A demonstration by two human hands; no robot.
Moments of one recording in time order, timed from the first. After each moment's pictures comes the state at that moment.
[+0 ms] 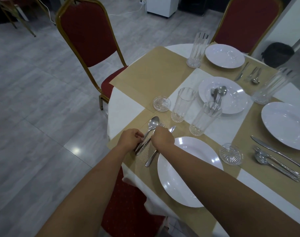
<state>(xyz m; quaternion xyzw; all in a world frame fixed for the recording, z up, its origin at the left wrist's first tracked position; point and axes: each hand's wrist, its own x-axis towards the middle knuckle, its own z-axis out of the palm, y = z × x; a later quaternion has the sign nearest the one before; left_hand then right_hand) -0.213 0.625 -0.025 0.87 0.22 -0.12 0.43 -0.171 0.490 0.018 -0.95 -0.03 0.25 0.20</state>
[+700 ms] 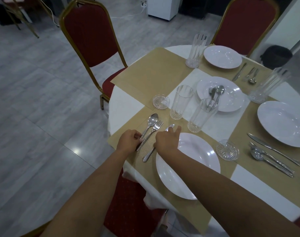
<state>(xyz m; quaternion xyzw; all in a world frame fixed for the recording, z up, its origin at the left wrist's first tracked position) -0.241 0.612 -0.031 0.90 0.21 -0.05 0.38 -0.198 0.461 0.016 -0.97 -0.19 0.14 -0.08</state>
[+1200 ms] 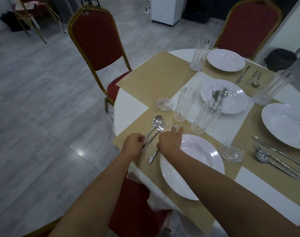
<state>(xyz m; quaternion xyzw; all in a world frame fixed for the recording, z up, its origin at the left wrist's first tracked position) -0.251 0.606 -0.028 0.90 0.22 -0.04 0.38 -0.196 0.466 0.011 -0.97 -0.19 0.13 -0.09</state>
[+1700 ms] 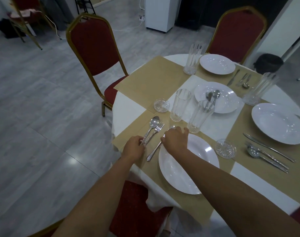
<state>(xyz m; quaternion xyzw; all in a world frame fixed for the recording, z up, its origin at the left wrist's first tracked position) -0.270 0.594 -0.021 0.89 0.22 -0.05 0.40 -0.201 0.435 0.021 -0.98 -0.17 0.08 -0.01</state>
